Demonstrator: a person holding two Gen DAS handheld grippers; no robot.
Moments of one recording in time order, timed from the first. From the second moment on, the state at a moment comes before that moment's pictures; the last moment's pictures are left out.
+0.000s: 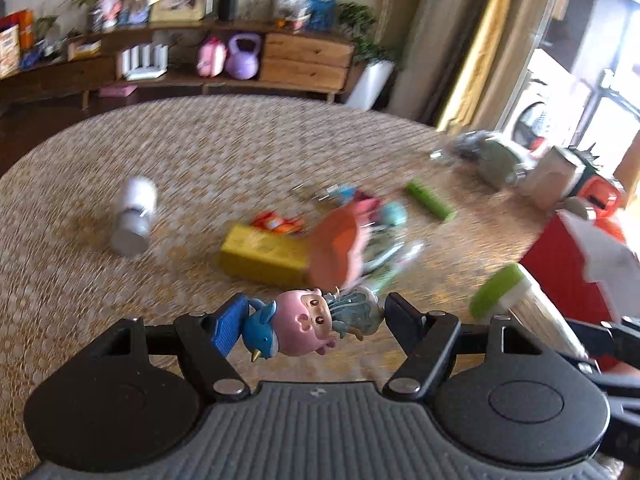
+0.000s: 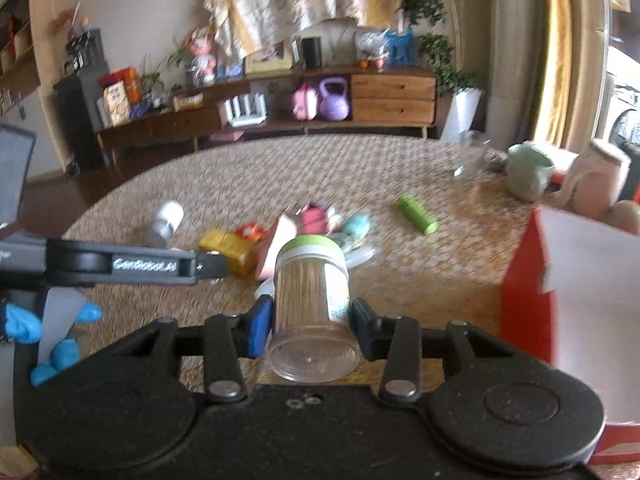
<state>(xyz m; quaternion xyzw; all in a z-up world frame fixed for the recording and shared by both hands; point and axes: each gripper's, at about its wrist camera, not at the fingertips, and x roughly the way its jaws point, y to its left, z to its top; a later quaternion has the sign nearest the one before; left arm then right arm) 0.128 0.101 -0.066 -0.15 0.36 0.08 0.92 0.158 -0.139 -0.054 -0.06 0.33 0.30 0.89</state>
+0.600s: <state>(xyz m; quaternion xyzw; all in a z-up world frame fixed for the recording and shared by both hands) 0.180 -0.027 0.006 -0.09 0.34 -0.06 0.93 0.186 -0.272 -0.024 -0.01 0.30 0.19 0.93</state>
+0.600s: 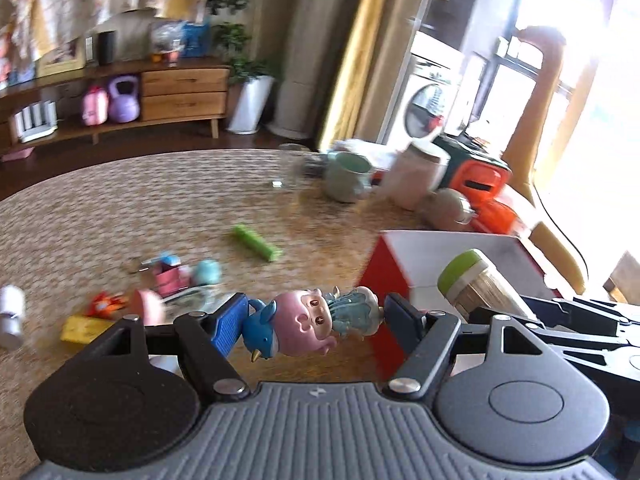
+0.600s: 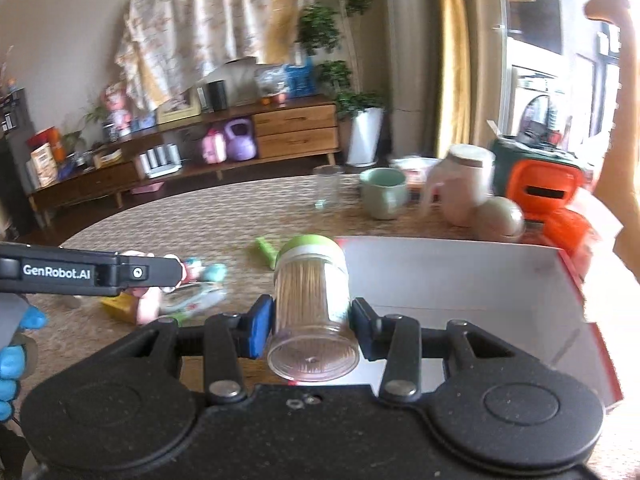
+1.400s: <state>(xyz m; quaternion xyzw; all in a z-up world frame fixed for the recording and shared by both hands) 0.291 -0.201 -0.040 -0.03 0.43 -0.14 0.89 0.239 -0.386 -0.077 -0.04 0.38 0.09 0.92</state>
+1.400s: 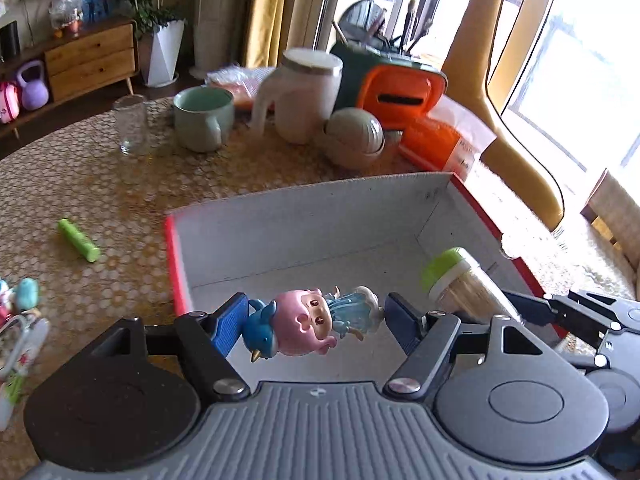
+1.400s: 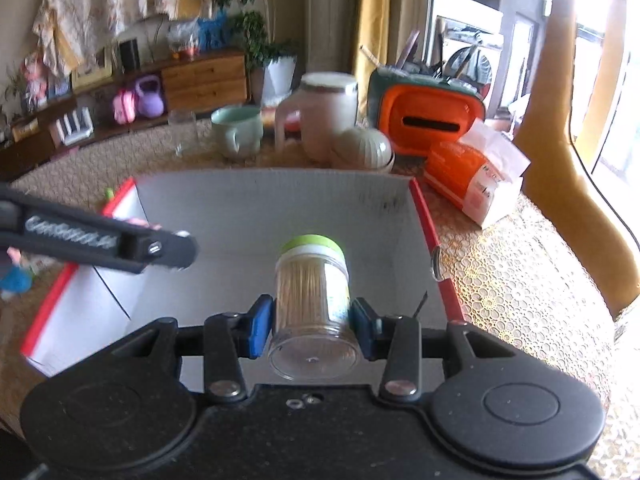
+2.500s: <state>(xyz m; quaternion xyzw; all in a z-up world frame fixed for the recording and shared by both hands) 0.365 -0.252 -0.120 0.01 0.58 -0.13 0.80 0.273 -0.391 -0.105 -0.07 0.49 0.11 0.86</state>
